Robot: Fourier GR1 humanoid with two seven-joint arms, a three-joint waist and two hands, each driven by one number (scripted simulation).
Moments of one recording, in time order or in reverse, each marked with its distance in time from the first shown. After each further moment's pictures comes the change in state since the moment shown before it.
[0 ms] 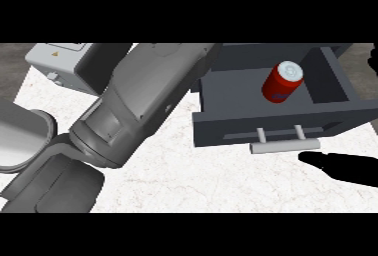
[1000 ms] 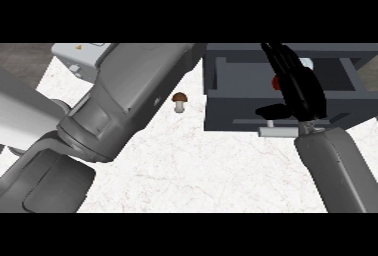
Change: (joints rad) left arm 0.007 0.035 0.023 0.017 -0.024 -0.058 -0.019; right arm -0.312 0.047 0.210 0.763 0.523 -0.278 -0.223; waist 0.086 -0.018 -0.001
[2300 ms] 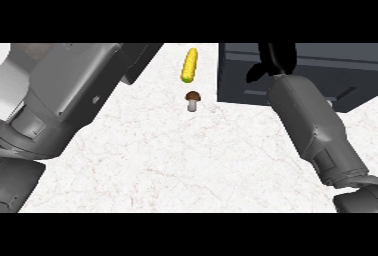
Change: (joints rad) left arm 0.213 0.205 -0.033 -0.305 -0.056 -0.087 0.178; right arm -0.539 0.074 -0.166 0.897 0.193 -0.486 -0.061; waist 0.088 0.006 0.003
